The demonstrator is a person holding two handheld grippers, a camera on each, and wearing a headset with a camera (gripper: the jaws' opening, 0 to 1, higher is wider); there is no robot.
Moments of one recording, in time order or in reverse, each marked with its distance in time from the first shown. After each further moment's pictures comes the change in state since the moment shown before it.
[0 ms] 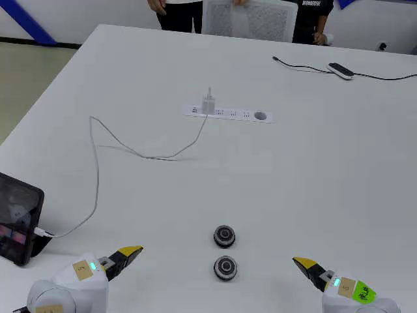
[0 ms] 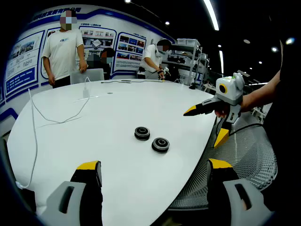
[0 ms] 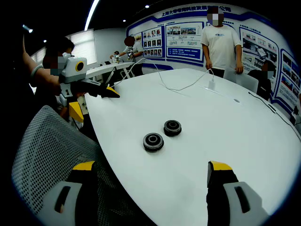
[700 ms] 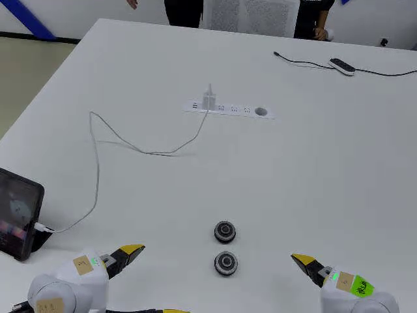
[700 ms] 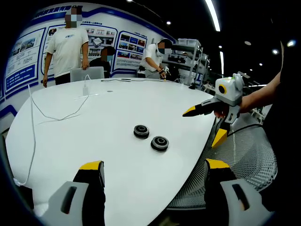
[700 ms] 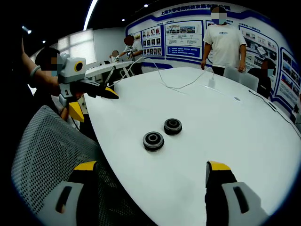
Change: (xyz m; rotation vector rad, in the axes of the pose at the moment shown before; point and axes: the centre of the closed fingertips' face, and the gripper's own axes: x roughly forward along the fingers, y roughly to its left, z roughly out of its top) left arm 0.001 0.001 -0.005 -0.018 0.010 -0.010; right arm 0.003 0.001 -0.003 0.011 0.014 0.003
